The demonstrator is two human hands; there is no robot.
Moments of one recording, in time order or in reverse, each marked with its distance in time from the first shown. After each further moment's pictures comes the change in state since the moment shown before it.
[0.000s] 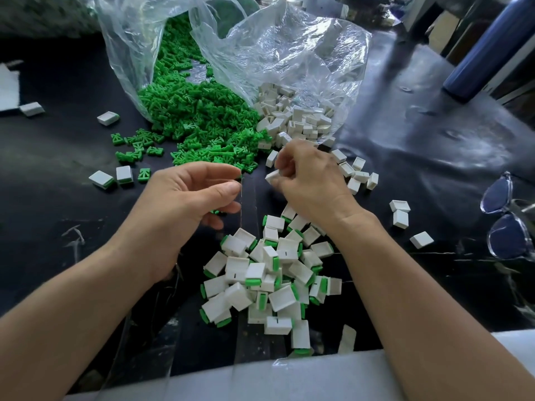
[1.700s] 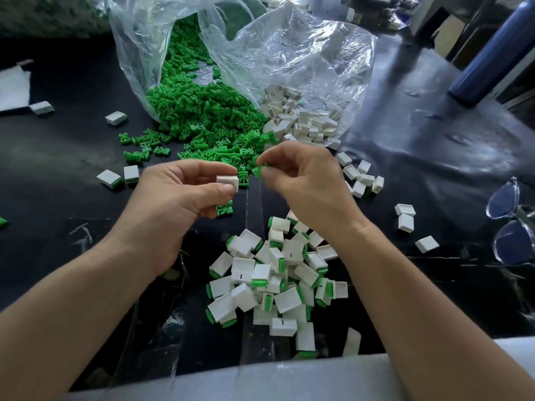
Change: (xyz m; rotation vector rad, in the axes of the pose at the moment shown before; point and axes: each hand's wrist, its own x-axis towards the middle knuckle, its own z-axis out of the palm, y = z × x) left_hand 0.004 0.001 -0.005 -0.068 0.066 0.027; right_hand -0.012 -0.017 -0.001 0.439 0.000 -0.074
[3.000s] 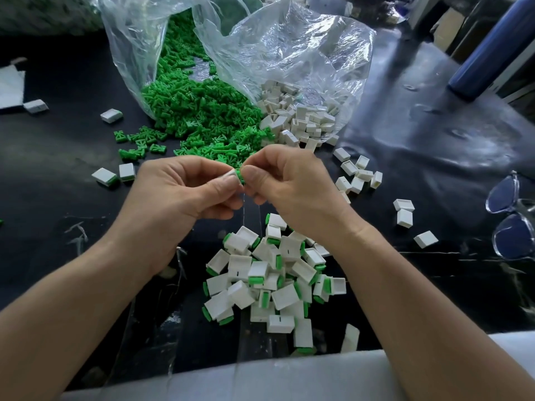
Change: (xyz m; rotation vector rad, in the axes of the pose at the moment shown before) left_hand -0.003 -0.001 0.002 0.031 -0.070 0.079; right_hand -0.008 -0.009 0.004 0.054 -0.143 -0.018
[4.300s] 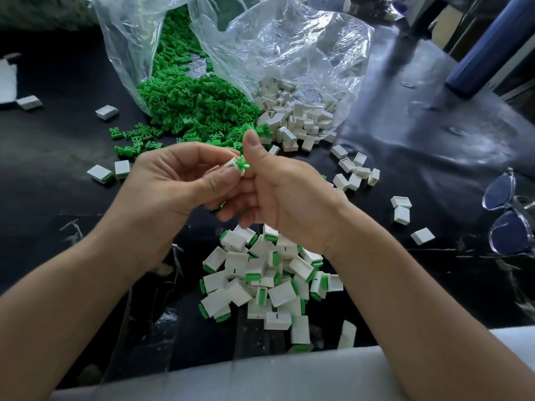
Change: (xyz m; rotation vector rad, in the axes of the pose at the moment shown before) left_hand -0.003 0.005 -0.003 -0.096 -0.134 0.094; right_hand -0.005 -0.015 0.000 0.616 -0.401 0.333
